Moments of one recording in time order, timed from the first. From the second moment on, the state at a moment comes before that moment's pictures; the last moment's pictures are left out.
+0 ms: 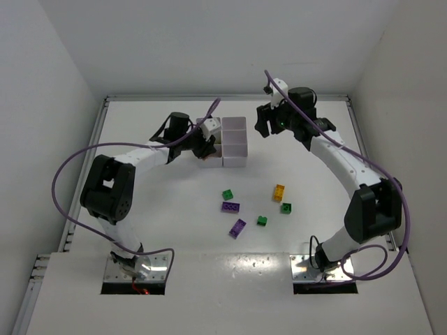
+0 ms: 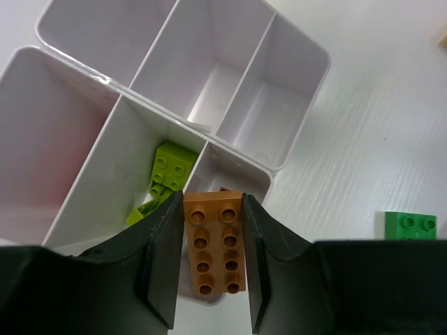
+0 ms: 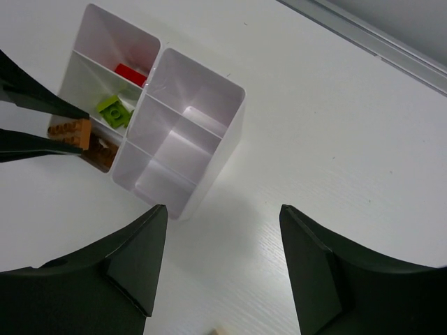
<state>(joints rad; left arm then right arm) -0.36 1.76 1.13 0.04 0.56 0.42 0.30 1.58 1.31 -0.25 -0.25 -0.14</state>
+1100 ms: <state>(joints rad) -0.41 1.68 1.11 0.07 0.50 0.50 0.23 1.59 1.22 -0.29 -0.36 -0.18</state>
